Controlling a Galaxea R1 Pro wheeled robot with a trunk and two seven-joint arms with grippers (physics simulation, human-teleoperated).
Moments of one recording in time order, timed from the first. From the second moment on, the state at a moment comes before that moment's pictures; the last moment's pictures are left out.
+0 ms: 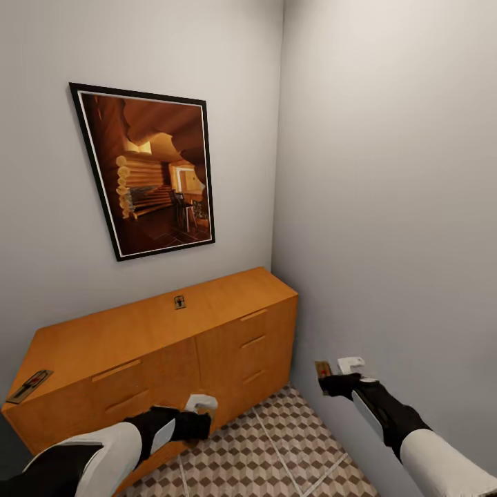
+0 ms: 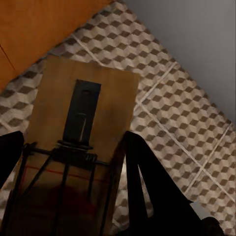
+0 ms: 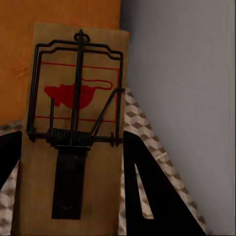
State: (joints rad) left arm -0.82 -0.05 0.01 0.08 -0.10 0.15 -0.37; right arm -0.67 -0.16 0.31 -0.52 -0.26 0.32 0.03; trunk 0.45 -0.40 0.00
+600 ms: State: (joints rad) left arm -0.44 0.10 0.02 0.08 0.31 -0.35 -0.04; right arm -0.66 -0.08 0.31 0.03 -0.25 -0.07 0.03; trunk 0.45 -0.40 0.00
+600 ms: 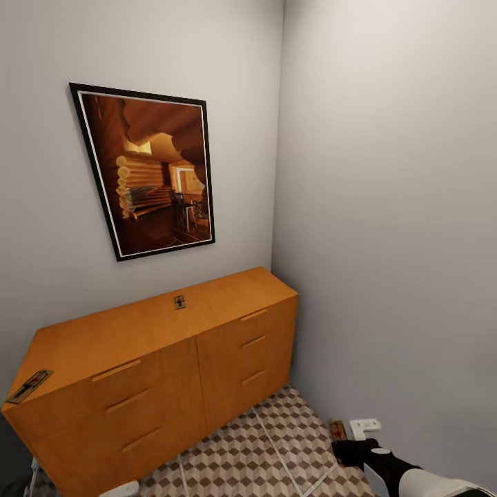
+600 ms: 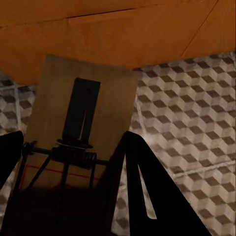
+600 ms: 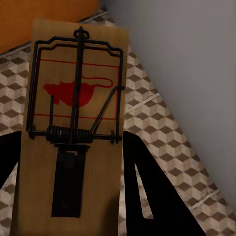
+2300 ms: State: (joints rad) left arm -0.37 0.04 0.01 0.08 0.32 -0.50 -0.06; right arm -0.42 -0.12 0.17 0.02 -0.24 -0.35 -0.03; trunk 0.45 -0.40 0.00
